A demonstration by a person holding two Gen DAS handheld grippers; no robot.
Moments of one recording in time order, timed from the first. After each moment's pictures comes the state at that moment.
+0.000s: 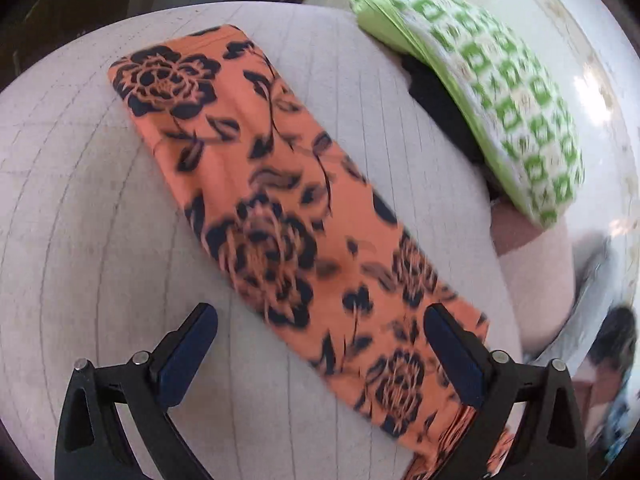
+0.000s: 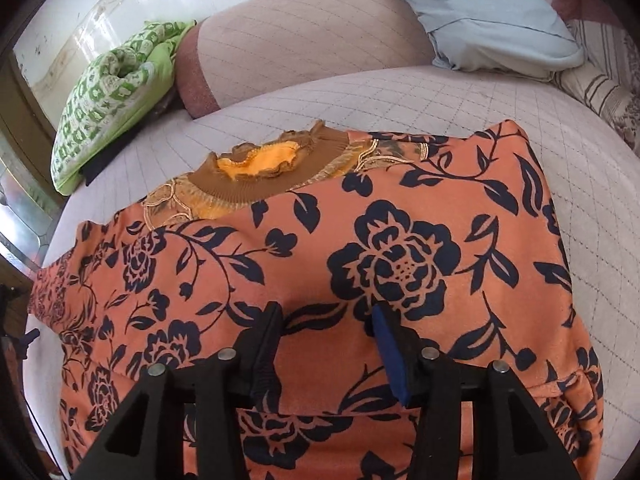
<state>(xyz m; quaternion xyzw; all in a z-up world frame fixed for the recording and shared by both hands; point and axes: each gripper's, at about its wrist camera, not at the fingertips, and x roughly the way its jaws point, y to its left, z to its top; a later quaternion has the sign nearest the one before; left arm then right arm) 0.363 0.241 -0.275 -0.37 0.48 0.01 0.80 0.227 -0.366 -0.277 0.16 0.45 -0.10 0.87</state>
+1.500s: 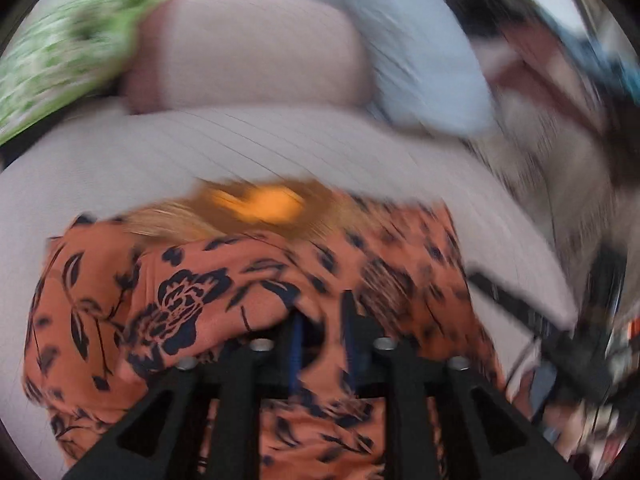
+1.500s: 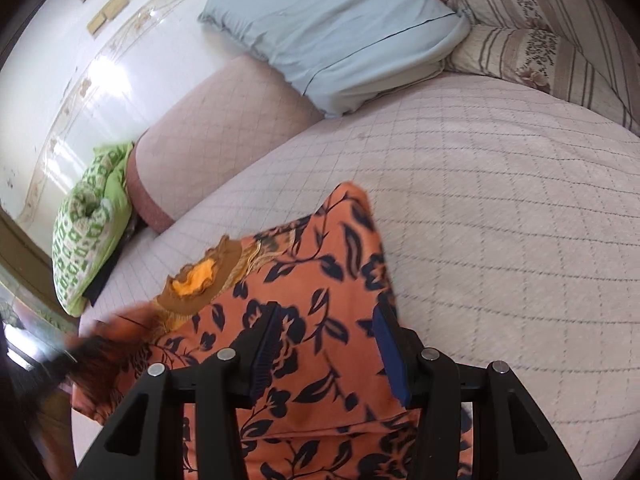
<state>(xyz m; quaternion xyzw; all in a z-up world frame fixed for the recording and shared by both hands) 0.263 -0.263 -0.192 0.07 0.49 -0.33 0.80 0.164 -0.482 -0.246 0.31 0.34 -0.17 0.87</state>
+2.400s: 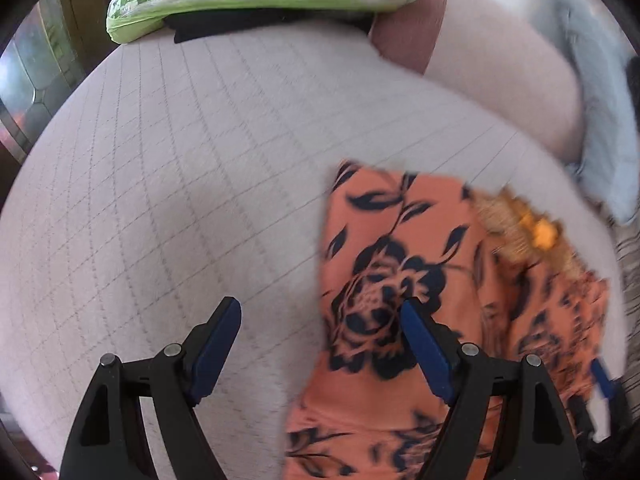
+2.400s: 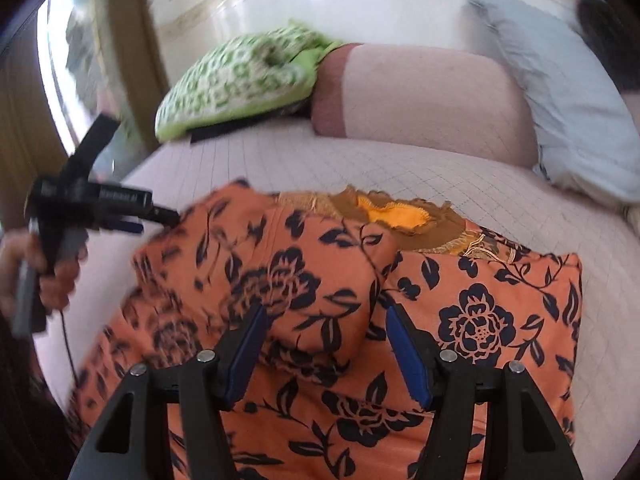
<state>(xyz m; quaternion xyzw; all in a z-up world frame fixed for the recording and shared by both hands) 0.349 -0.019 -0.225 -0.02 0.56 -0.07 0.82 0.210 -0.276 -0.233 -0.03 0.39 0.05 0.92</state>
